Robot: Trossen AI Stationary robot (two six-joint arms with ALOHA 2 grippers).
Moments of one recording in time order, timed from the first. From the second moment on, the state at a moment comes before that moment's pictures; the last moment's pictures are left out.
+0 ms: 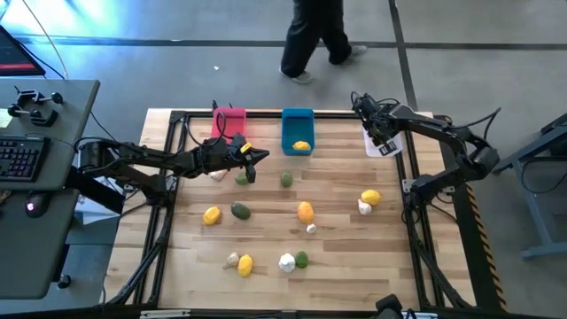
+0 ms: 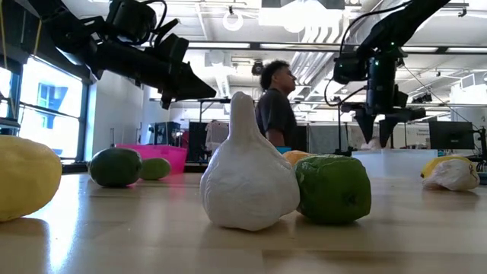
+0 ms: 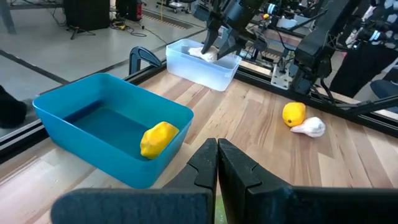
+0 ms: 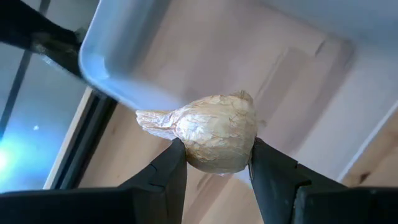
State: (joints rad) left arm 0.26 1.34 0.47 0.64 -0.08 -0.21; right arm -0.82 1.42 0.93 -0.84 0.31 1.77
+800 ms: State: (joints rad) left arm 0.26 1.34 0.47 0.64 -0.08 -0.18; right arm -0.83 1.42 0.93 -0.95 0.31 1.54
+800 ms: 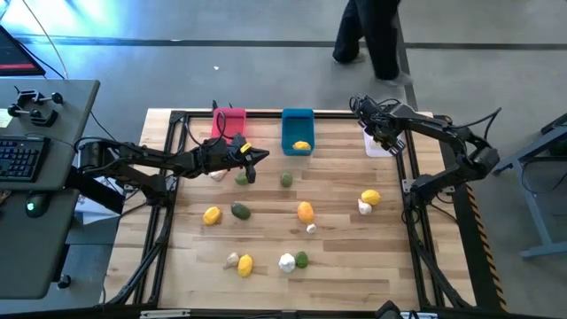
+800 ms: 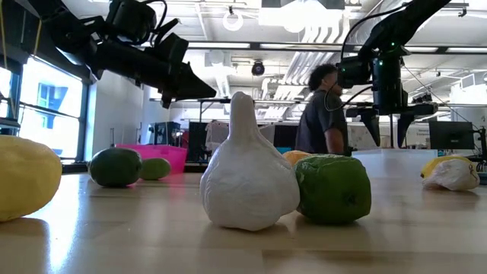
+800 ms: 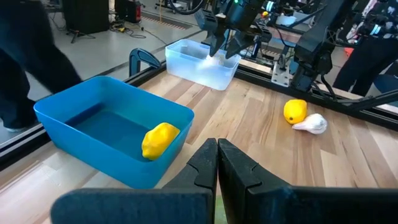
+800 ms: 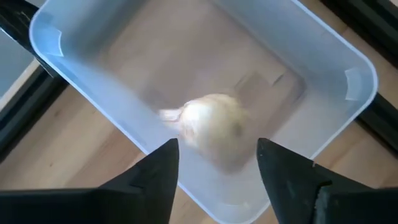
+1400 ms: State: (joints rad) left arm 0.26 1.34 0.47 0.64 -0.08 -0.18; right arm -0.80 1.36 0.93 -0.91 0.37 1.26
